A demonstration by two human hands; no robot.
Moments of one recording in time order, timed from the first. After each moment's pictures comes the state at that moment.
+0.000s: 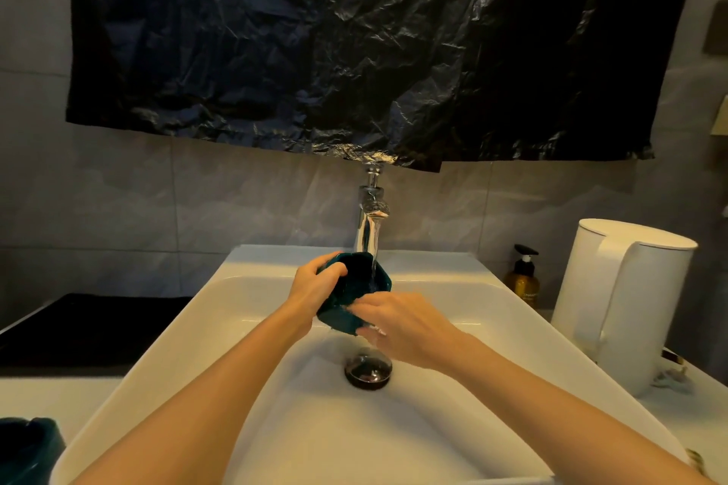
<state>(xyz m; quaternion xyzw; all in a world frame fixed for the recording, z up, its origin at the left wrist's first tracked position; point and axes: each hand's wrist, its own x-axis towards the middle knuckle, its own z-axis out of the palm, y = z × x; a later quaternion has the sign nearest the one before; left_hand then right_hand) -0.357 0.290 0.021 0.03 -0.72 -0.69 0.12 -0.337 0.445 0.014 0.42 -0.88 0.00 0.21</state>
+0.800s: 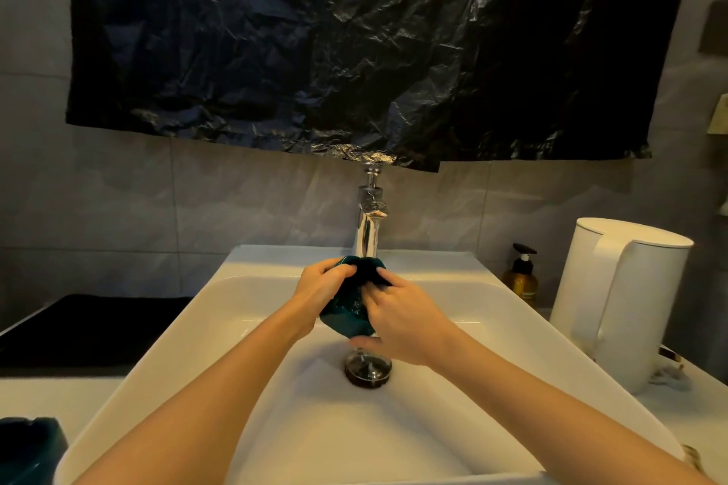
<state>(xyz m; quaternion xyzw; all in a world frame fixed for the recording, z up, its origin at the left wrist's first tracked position) -0.359 0.293 0.023 0.02 -0.74 -0.66 0.09 -0.344 0.440 0.013 0.37 -0.87 -0.21 0.27</state>
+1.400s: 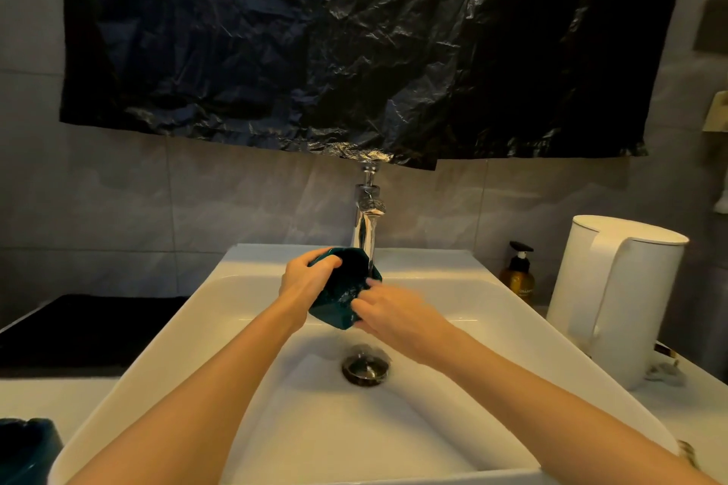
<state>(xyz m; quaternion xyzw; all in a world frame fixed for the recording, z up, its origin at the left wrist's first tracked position) -0.362 0.283 0.025 0.08 -0.73 -0.67 0.15 -0.343 0.441 0.012 0.43 -0.87 -0.08 0.24</state>
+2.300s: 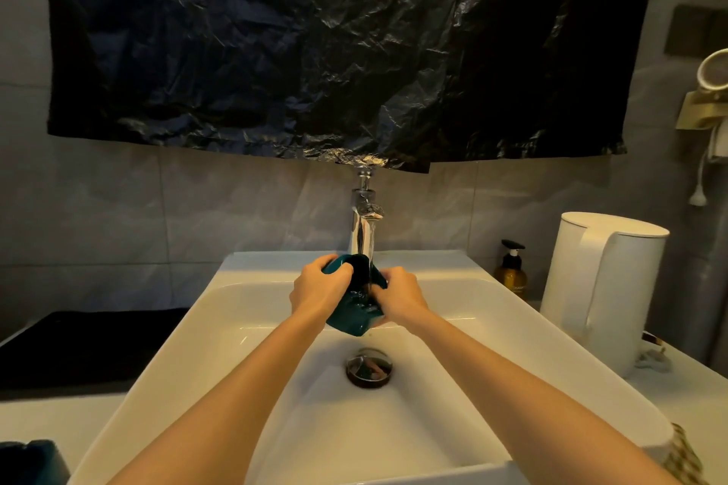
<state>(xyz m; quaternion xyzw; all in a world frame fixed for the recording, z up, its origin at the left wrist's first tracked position) -0.350 0.299 0.029 0.06 -0.80 -0.56 0.18 -0.375 0.420 0.015 0.05 -0.90 0.41 0.12</state>
